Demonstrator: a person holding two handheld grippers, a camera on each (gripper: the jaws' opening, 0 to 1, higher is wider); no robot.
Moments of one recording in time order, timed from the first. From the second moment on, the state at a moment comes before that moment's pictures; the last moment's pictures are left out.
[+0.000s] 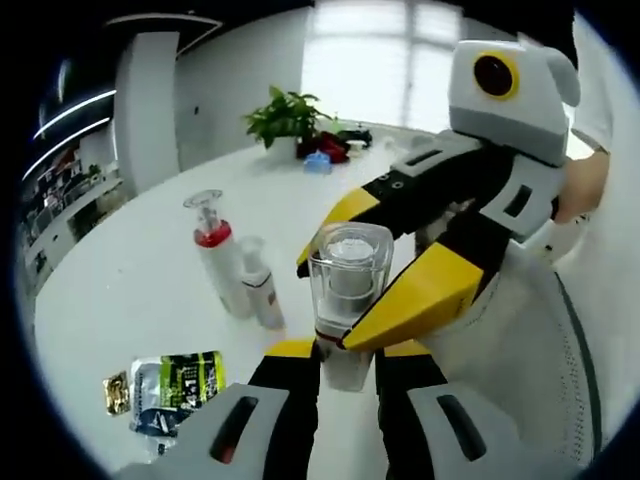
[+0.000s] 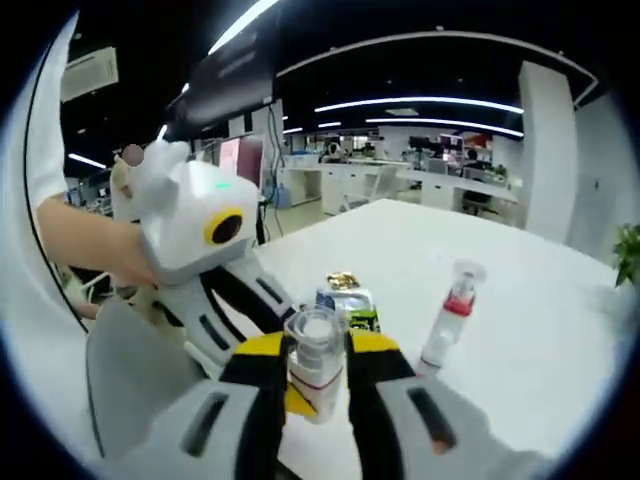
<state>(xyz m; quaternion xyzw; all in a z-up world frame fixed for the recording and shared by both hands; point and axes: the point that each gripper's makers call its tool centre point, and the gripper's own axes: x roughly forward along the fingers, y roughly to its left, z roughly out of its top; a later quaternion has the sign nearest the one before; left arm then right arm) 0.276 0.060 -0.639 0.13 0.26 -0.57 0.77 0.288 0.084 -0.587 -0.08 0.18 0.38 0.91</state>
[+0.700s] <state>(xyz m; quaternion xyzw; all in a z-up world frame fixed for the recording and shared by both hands) 0.299 0.056 -0.695 0.16 0.26 -0.59 0.75 0.308 0.077 -0.642 -0.08 0.22 0.36 0.90</state>
